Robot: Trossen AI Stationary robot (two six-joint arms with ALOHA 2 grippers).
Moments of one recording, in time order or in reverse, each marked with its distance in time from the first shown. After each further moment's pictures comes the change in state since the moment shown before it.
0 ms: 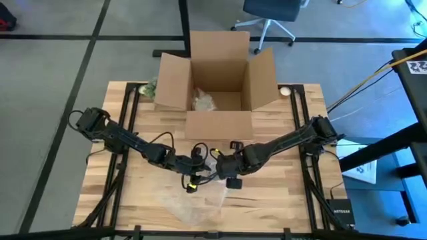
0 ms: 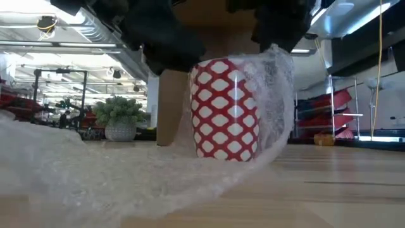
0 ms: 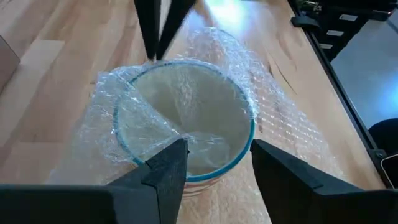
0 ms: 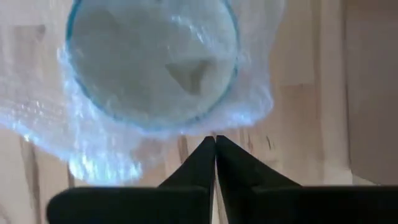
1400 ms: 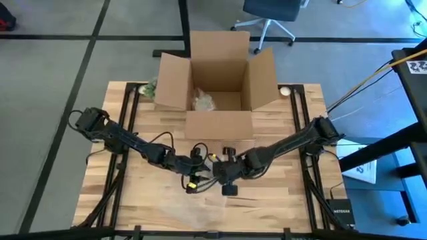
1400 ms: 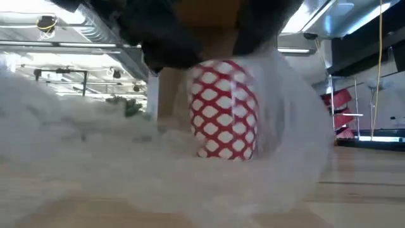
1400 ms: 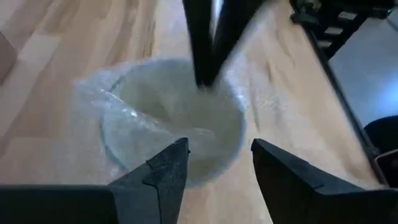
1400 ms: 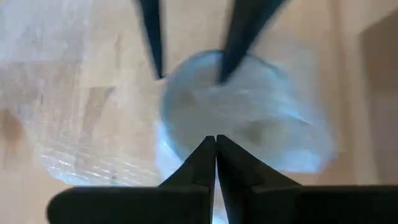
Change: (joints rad) left arm -0.010 -0.028 0.021 -0.010 0.004 -0.007; right arm 0.043 0.002 -0.005 0.214 -0.007 -0.056
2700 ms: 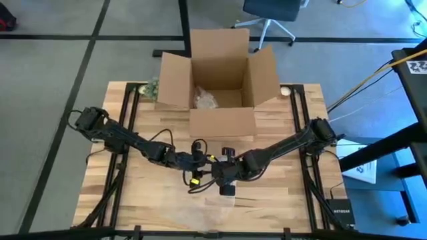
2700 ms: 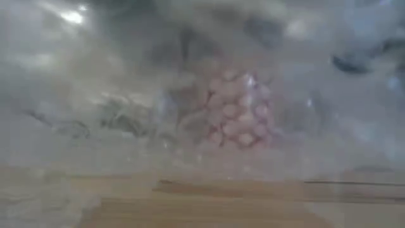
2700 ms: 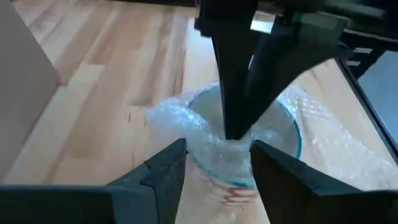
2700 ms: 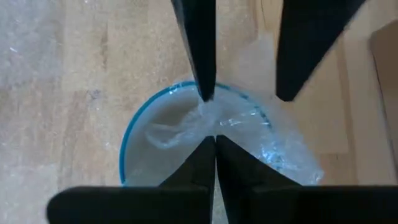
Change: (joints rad) left arm 0.036 0.004 -0.002 0.029 -0.098 0.059; right arm -0.003 0.017 0.000 0.003 0.044 0.025
